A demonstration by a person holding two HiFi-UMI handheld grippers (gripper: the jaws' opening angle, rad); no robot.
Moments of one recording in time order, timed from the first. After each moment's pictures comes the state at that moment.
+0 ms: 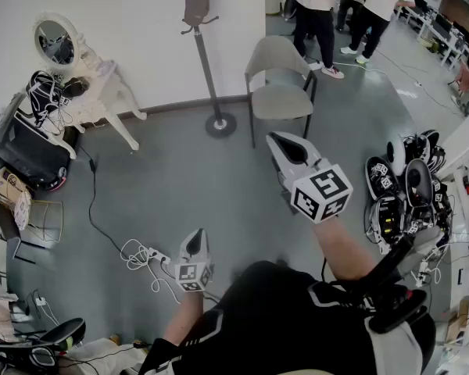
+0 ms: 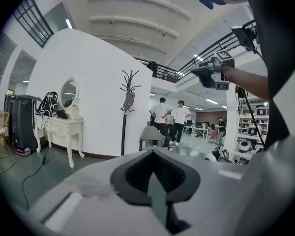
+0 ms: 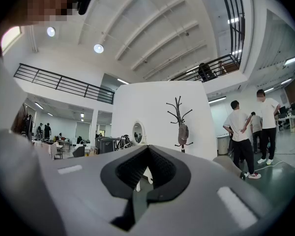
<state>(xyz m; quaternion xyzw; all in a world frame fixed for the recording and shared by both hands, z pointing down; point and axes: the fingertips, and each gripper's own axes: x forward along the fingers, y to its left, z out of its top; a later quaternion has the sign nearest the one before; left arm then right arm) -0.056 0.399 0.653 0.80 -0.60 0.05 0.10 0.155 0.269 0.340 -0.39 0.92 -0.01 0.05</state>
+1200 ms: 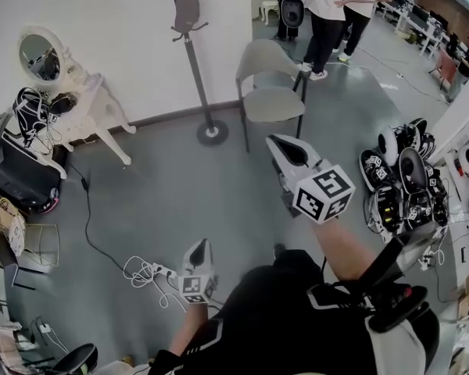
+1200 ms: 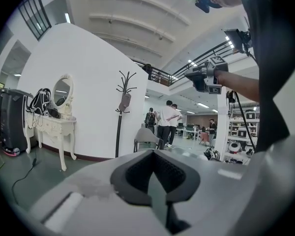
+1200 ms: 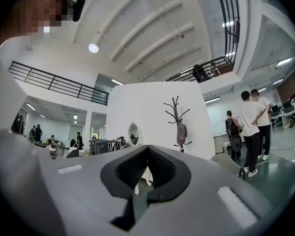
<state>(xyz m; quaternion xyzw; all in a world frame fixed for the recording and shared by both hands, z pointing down) -0.107 0.406 0.657 0.83 -0.55 0.04 0.09 0.101 0.273 0.346 -0.42 0.90 -0.03 0.06</state>
